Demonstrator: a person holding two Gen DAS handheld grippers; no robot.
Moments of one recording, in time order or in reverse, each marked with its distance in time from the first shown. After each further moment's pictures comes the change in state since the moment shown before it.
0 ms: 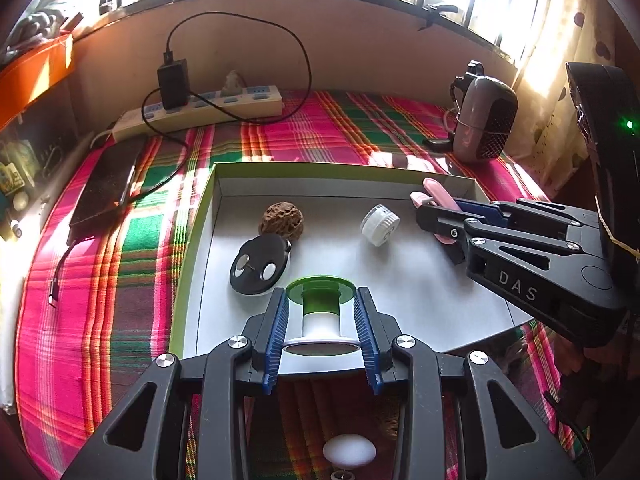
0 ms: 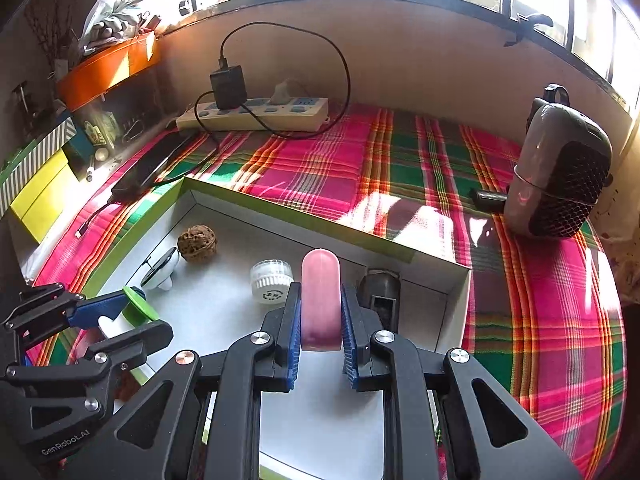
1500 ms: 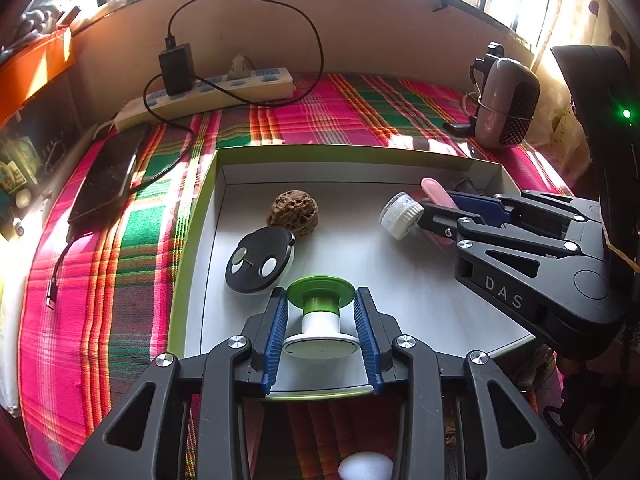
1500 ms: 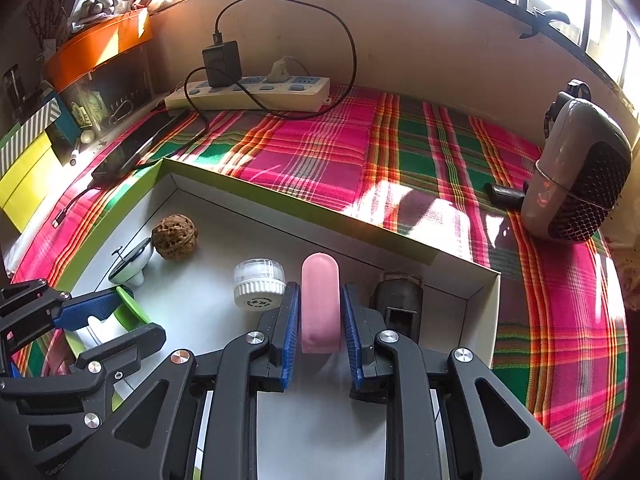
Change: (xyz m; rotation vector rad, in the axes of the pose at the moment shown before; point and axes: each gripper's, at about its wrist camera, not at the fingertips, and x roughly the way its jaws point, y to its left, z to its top) left arm 0.018 0.003 0.002 0.004 0.046 0.050; right arm 0.028 0.006 0.002 -0.031 0.046 -0.036
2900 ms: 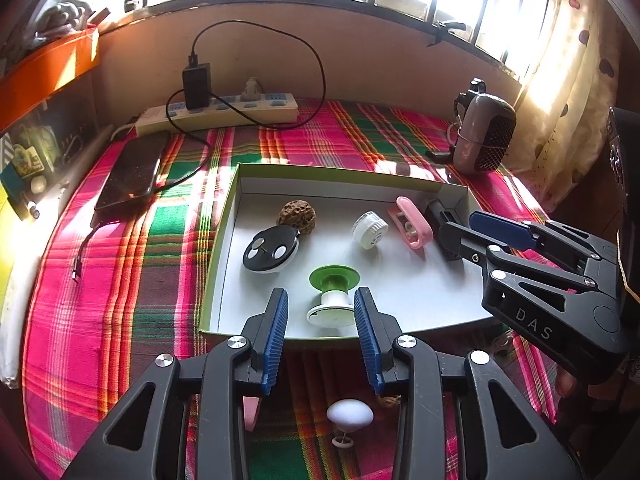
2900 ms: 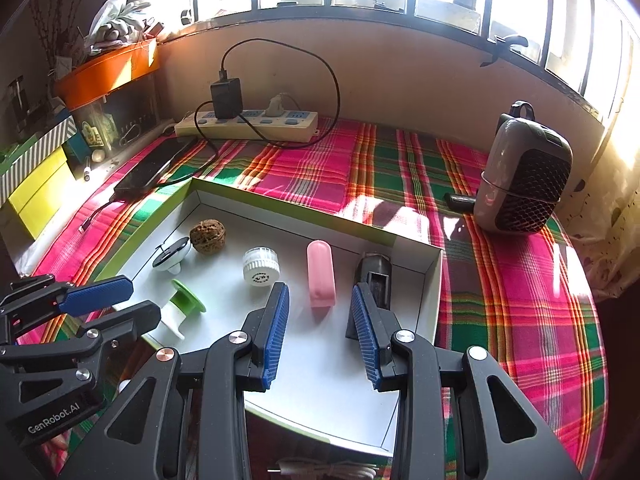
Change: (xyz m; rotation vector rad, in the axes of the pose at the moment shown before) left arm -0.048 0.010 -0.017 -0.054 -0.079 -0.045; right arm -0.064 0.011 -0.023 0.029 -0.099 -0.053
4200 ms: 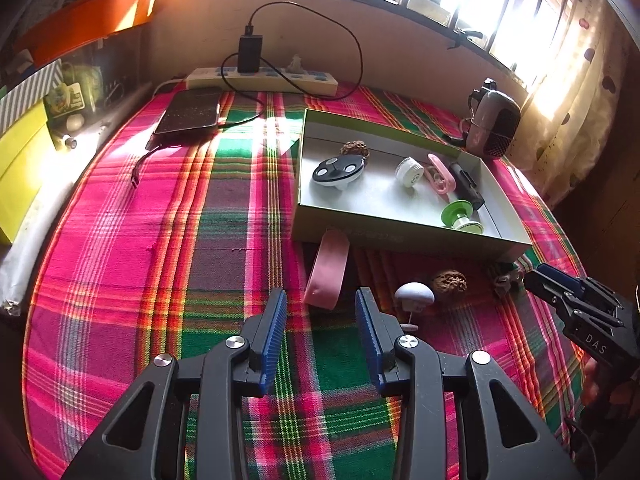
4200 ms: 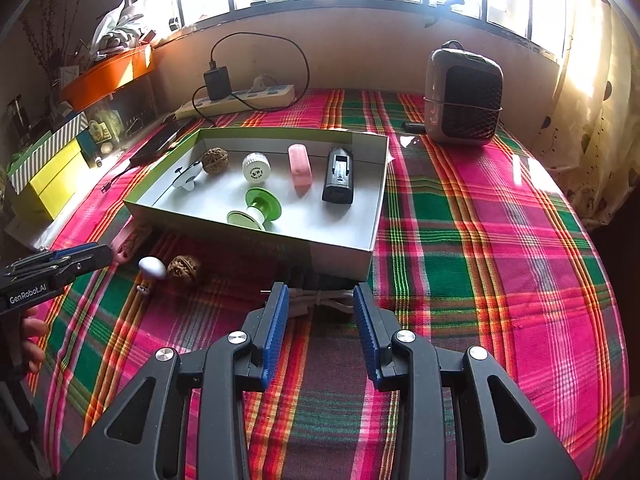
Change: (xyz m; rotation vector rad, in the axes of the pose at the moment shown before) left arm -0.030 0.047 -0.060 -0.074 0.024 -0.017; right arm -0.057 -0.013 -0.091 0.124 0.019 0.004
